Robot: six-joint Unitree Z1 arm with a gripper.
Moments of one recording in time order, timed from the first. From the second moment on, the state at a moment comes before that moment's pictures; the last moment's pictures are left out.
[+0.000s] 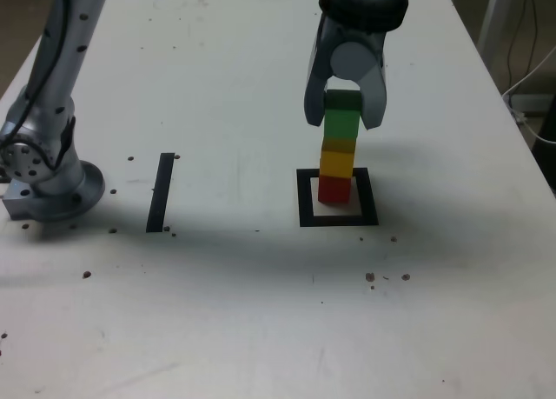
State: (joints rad) arm 0.04 2.12 -1.91 1.55 0.04 0.16
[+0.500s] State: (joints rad) arm 0.04 2.14 -1.90 1.55 0.03 0.16
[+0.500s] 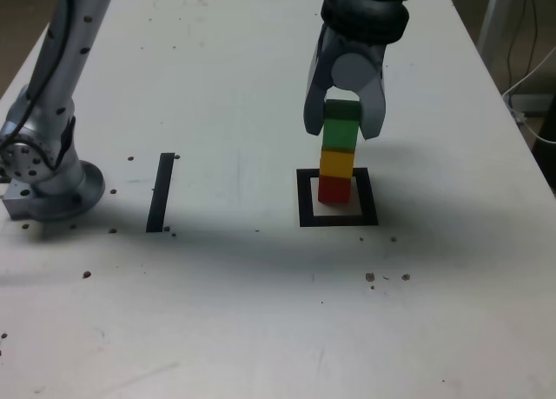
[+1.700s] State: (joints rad) arm 0.04 1.79 -1.62 1.55 0.13 0.08
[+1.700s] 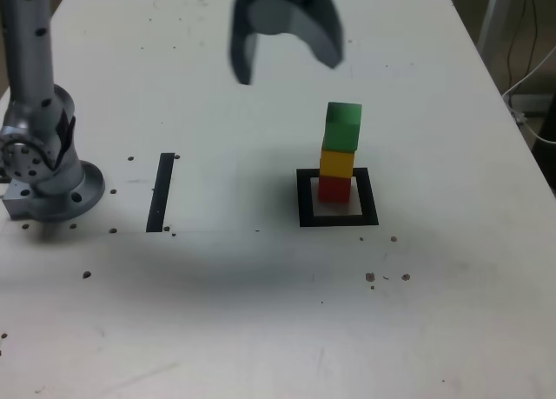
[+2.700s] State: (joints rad) arm 0.04 1.57 -0.94 1.17 0.03 -0.02
